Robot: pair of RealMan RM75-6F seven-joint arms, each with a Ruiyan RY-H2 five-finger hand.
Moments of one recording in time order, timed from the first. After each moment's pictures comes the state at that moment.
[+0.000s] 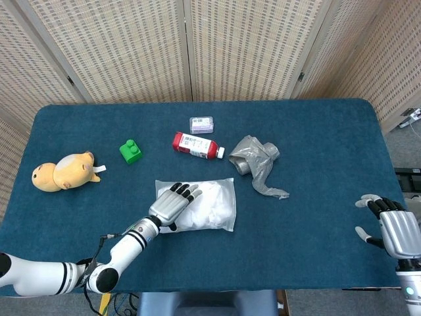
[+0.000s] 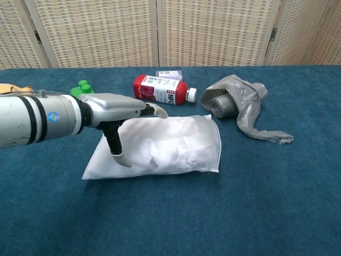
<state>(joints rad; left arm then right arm) -0.98 -1.52 -0.13 -1.69 0.75 0.84 0.68 0.08 -1.10 0.06 -1.57 -1.51 1.46 0.02</state>
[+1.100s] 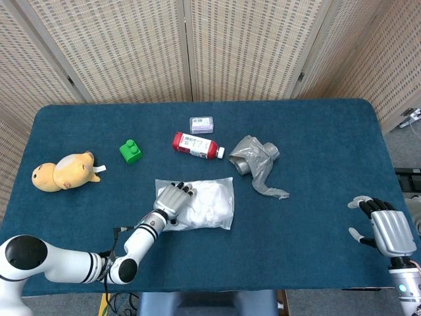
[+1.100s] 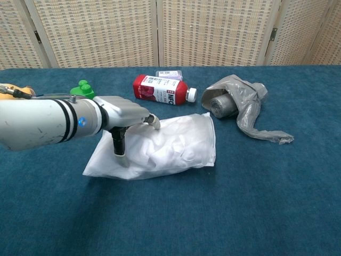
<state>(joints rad) -1.18 -1.62 -0.04 -1.58 0.47 0.94 0.87 0.10 -1.12 0.05 -1.57 -1.51 1.42 0.02</state>
